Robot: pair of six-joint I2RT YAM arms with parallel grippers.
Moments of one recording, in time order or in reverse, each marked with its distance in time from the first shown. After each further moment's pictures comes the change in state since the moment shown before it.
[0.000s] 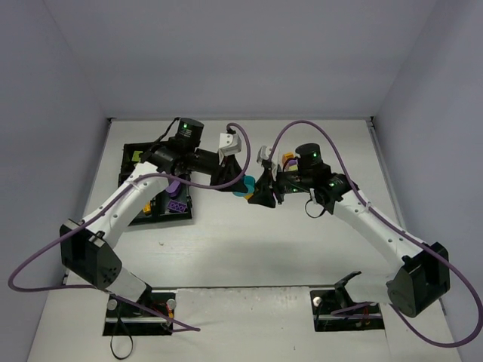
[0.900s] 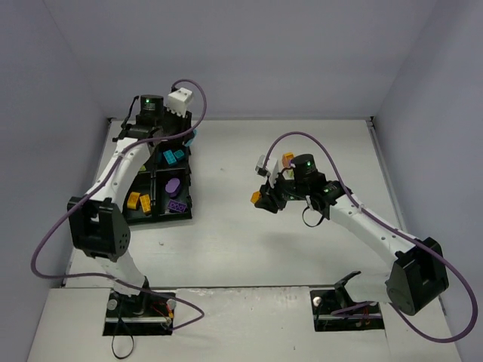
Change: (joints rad) left arm 0.336 0.172 0.140 0.103 -0.681 -0.210; right arm 0.007 0.014 -0.112 0.004 0.232 -0.024
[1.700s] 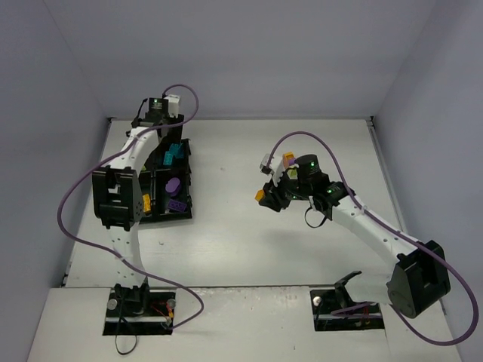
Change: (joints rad) left arm 0.077 0.386 0.212 -0.004 -0.407 -0.120; right arm -0.027 -0.023 -0.021 0.000 0.059 0.021
